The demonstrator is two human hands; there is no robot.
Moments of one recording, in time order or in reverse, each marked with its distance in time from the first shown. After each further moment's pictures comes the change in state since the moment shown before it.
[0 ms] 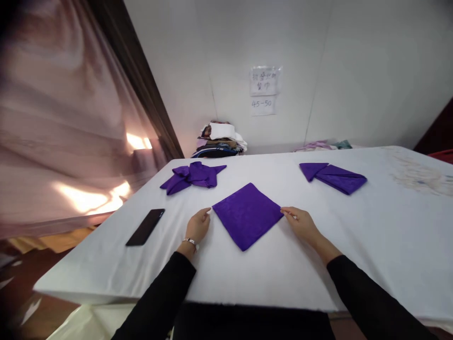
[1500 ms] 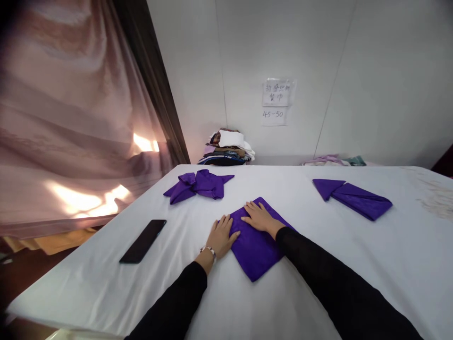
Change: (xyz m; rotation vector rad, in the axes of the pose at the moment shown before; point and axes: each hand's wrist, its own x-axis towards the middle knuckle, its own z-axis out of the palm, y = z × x) left_hand 0.021 0.022 0.042 0.228 -0.206 0.292; right_hand 0.120 -0.051 0.139 -0.660 -0.571 -0.403
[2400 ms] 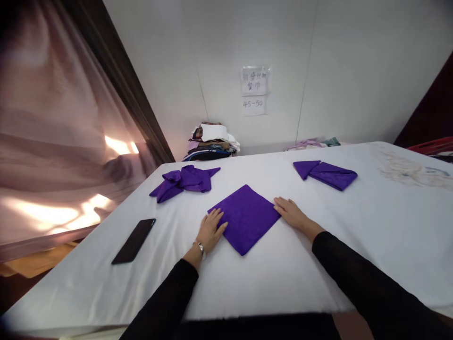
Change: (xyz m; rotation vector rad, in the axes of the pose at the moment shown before) left_hand -0.022 0.006 -0.014 -0.190 0.018 0.062; right_hand -0.145 0.092 0.010 0.285 0.279 0.300
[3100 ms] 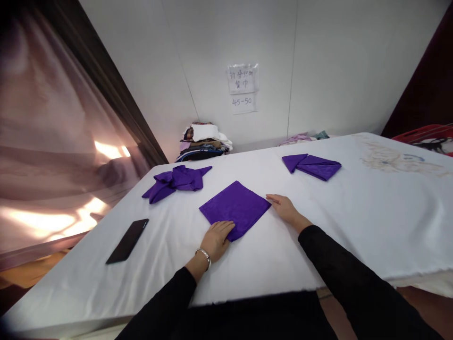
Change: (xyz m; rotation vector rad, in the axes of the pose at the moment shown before) left_hand -0.027 0.056 0.013 0.062 -0.132 0.301; right_hand -0.022 -0.008 -0.008 0.303 0.219 0.070
